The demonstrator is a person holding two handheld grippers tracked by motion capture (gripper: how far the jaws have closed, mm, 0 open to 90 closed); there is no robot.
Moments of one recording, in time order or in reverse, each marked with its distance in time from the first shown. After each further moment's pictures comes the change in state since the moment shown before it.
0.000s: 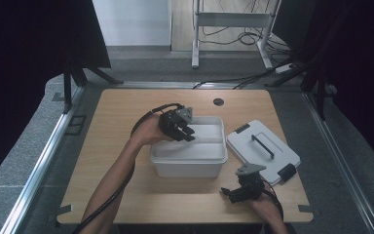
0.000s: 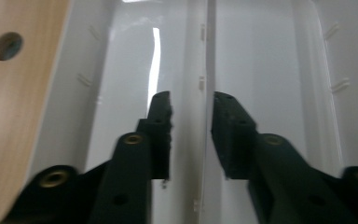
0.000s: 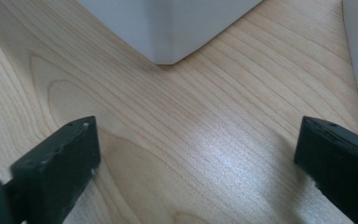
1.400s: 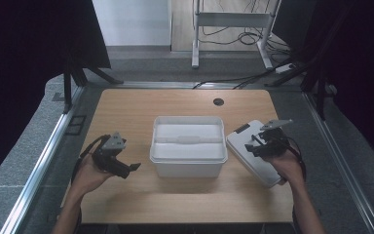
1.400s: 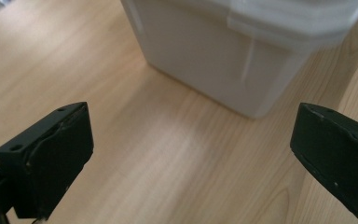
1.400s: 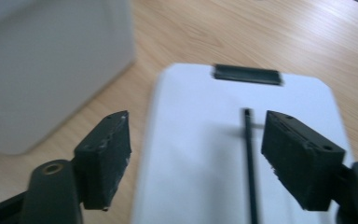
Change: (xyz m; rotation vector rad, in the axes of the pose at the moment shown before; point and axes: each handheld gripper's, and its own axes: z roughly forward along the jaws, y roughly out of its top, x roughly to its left) left arm -0.102 -0.172 -0.067 -0.102 0.352 -0.436; right arm -0.109 0.078 -0.057 0.021 -0.141 0.049
